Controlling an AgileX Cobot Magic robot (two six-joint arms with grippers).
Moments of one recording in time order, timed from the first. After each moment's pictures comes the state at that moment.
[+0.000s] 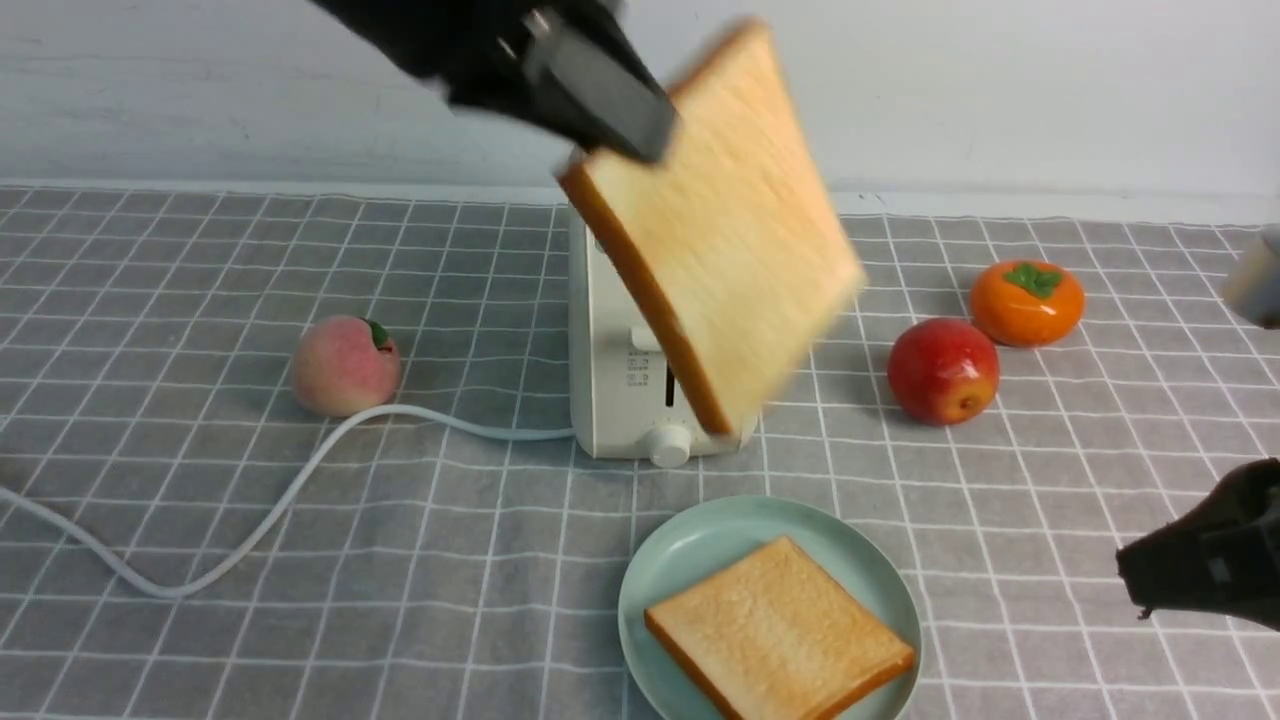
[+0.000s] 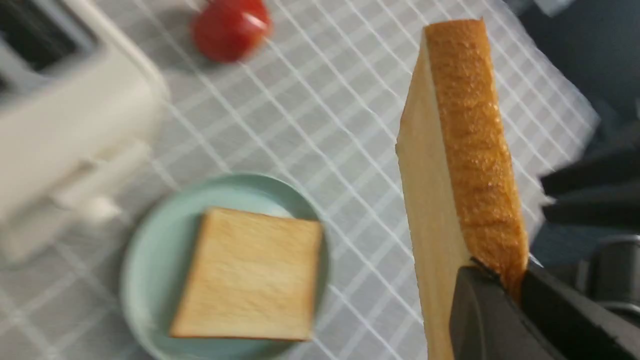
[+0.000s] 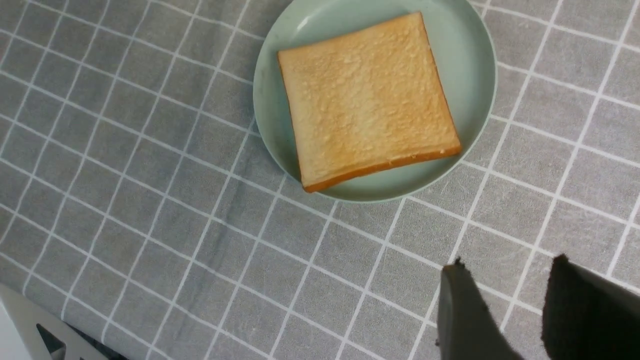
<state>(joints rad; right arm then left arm) 0.25 1.00 -0.98 0.39 1.07 -0.19 -0.40 1.60 -1.75 -0.76 1.25 0.29</state>
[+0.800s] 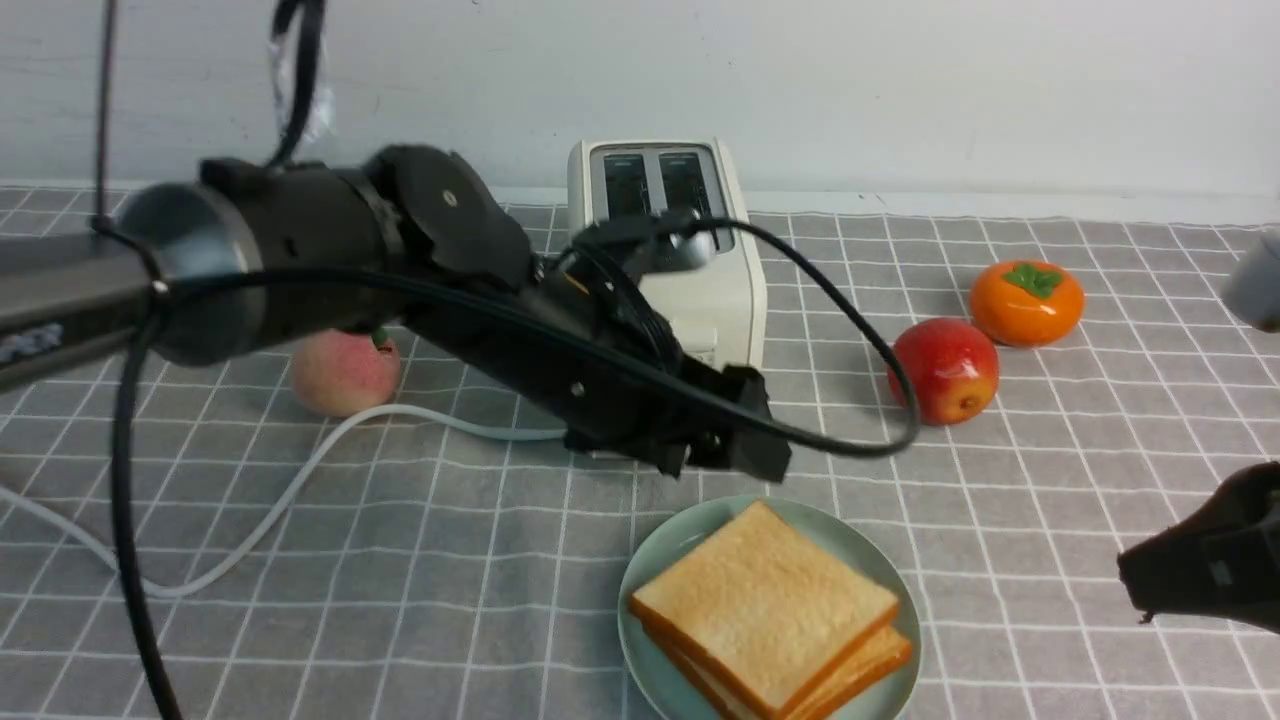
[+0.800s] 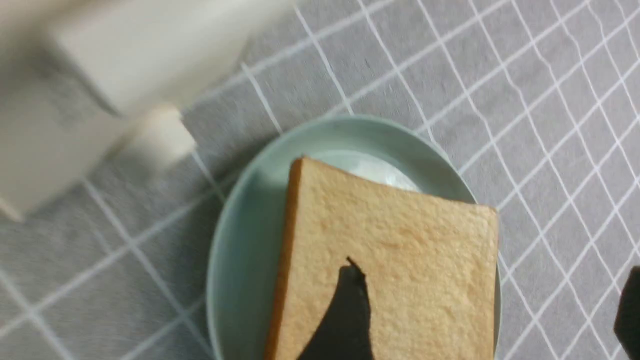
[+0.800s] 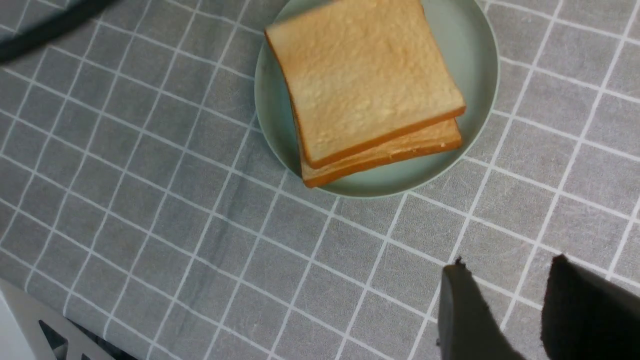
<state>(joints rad) 0.25 1.00 -0.98 0.39 1.07 -0.19 -0.47 1.75 -1.39 -0.72 0.74 0.37</state>
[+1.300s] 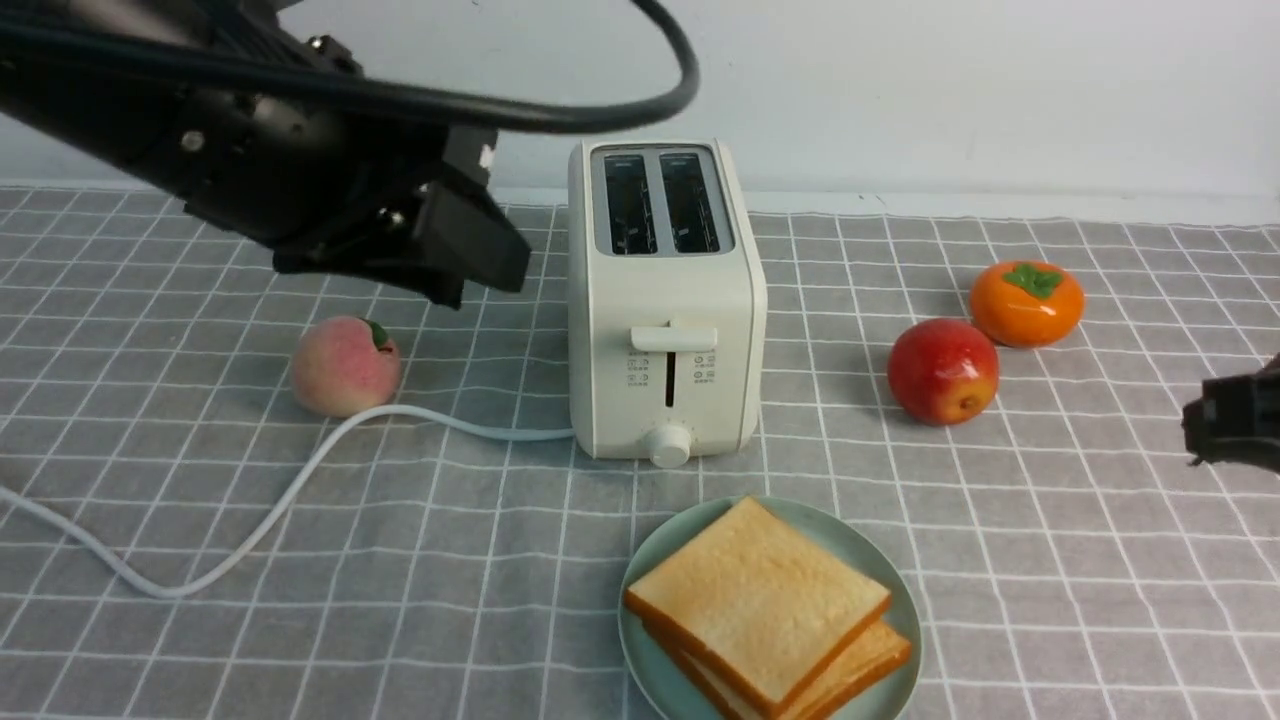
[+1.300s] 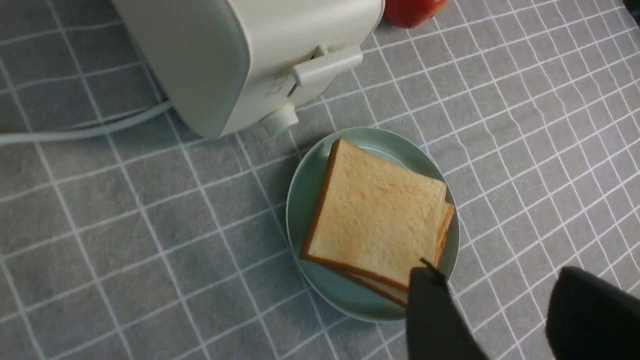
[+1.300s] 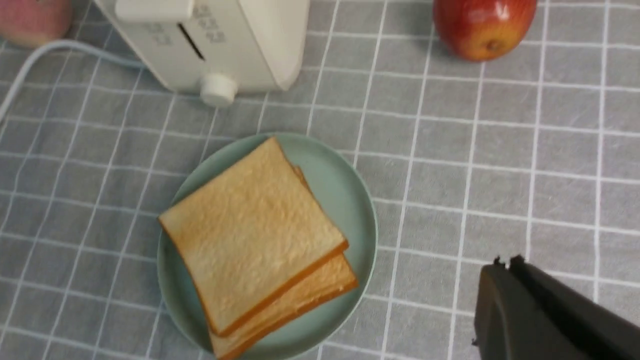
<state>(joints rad) 0.25 1.00 -0.98 0.14 0.82 0.11 -0.28 1.37 -1.40 -0.54 1.06 0.08</state>
